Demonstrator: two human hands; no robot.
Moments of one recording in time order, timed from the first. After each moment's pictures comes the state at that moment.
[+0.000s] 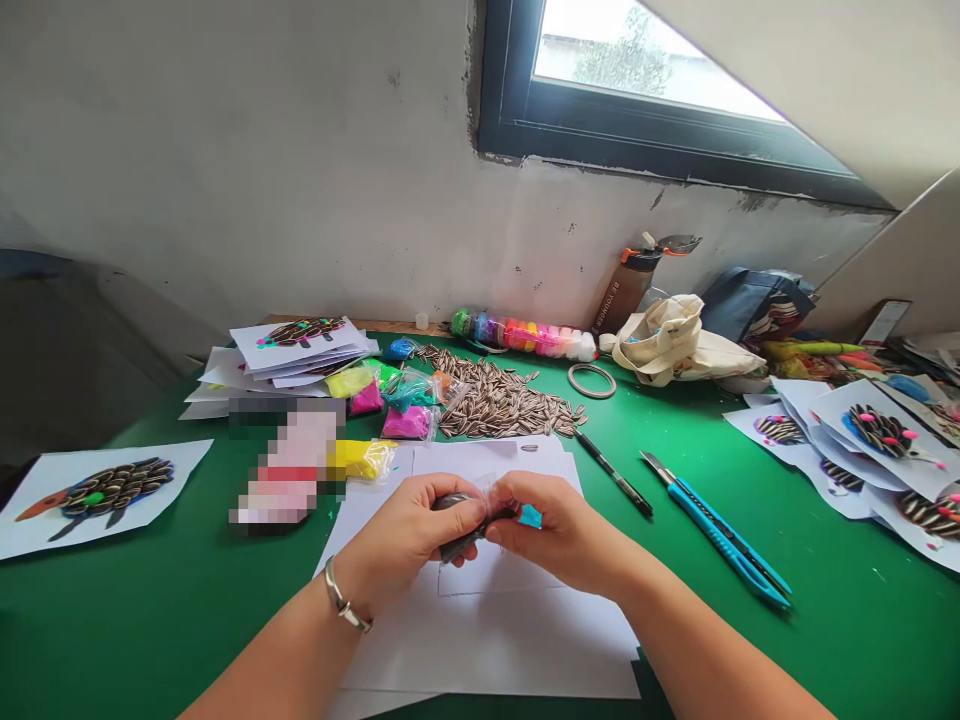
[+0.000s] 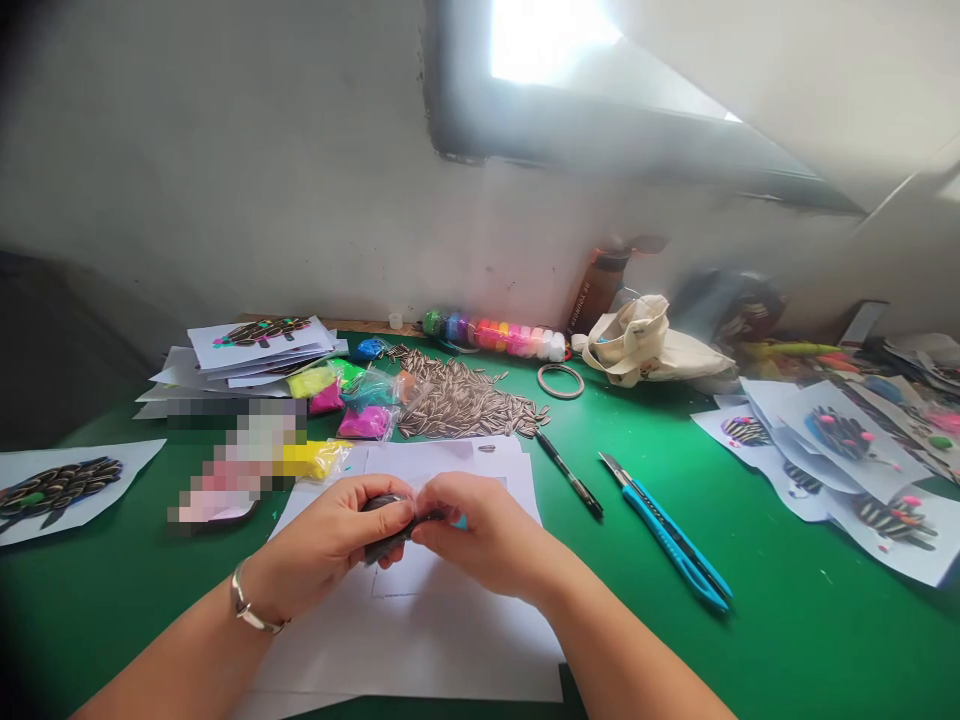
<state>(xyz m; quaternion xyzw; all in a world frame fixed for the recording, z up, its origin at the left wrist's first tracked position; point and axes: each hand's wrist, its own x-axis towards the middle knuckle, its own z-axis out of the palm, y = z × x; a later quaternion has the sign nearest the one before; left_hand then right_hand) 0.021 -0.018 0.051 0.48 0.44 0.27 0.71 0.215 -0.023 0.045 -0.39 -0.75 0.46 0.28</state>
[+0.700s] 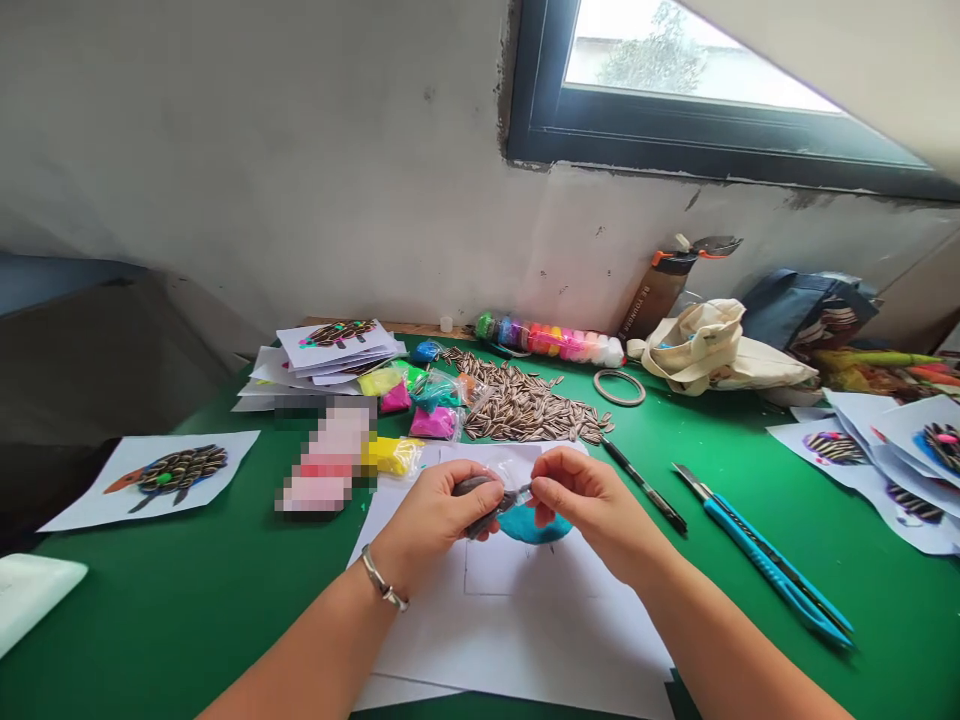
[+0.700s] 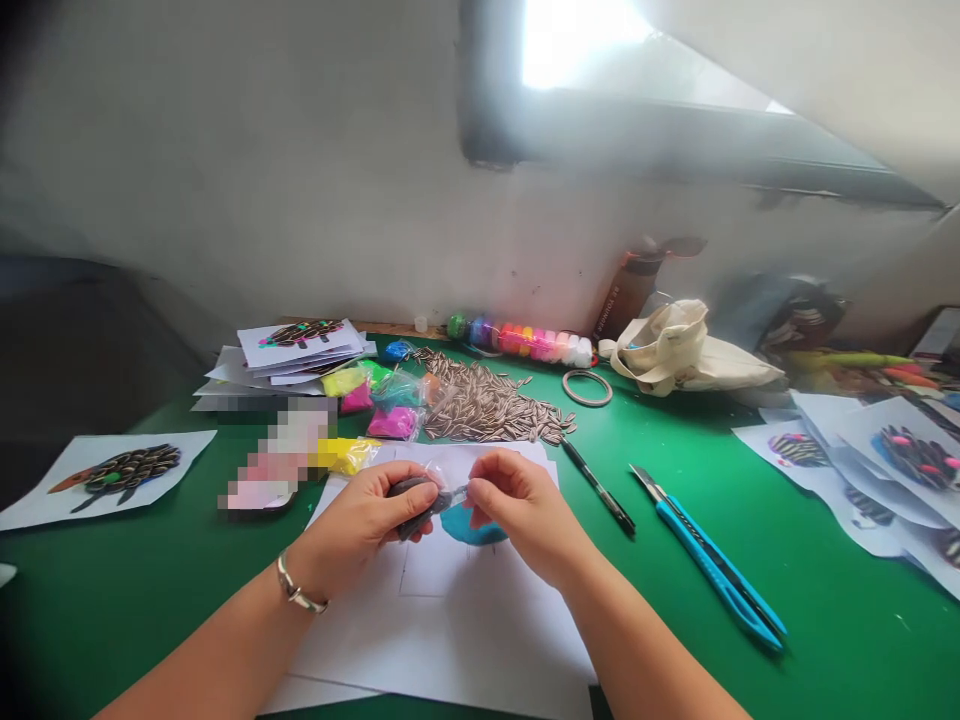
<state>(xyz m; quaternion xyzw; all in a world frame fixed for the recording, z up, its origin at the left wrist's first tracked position) 0.020 -0.013 0.038 0.46 0.46 0.35 0.67 0.215 -0.014 0.035 -0.43 -0.52 0.62 0.41</state>
